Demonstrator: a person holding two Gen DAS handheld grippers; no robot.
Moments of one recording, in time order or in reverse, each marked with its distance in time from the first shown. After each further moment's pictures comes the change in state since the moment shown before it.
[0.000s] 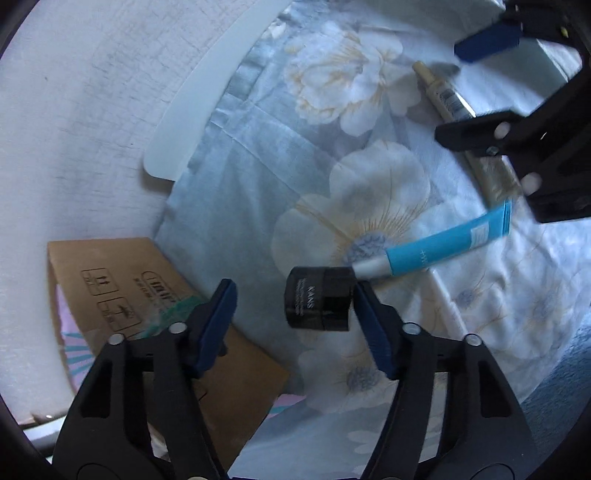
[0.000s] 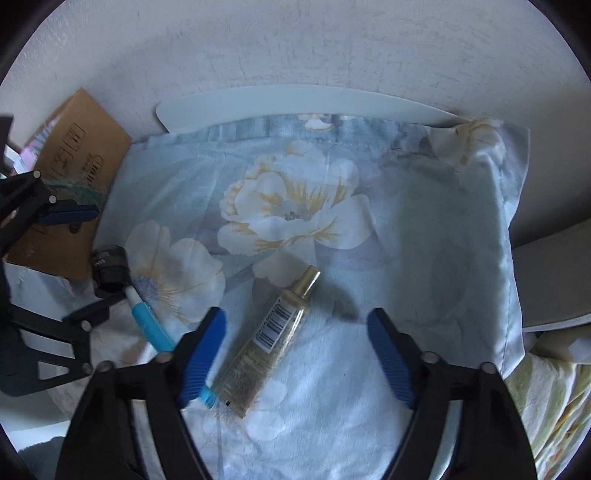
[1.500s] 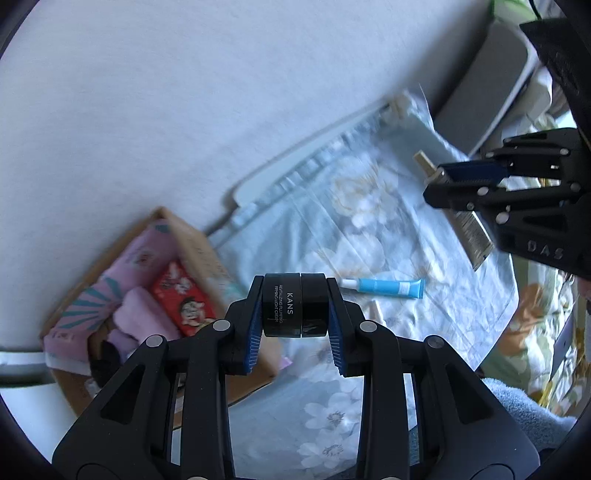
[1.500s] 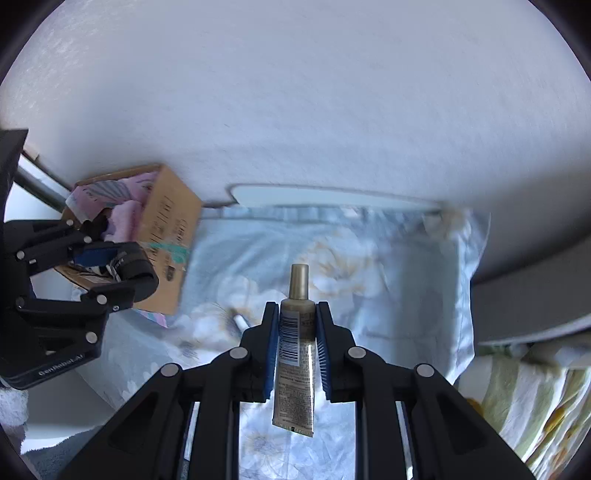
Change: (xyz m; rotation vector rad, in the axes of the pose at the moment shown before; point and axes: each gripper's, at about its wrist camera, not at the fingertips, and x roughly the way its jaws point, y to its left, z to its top) left arm -0.126 0.098 -0.041 -0.328 -0.261 -0.191; right arm -0.120 0.033 0.029 0.009 -0.102 0.082
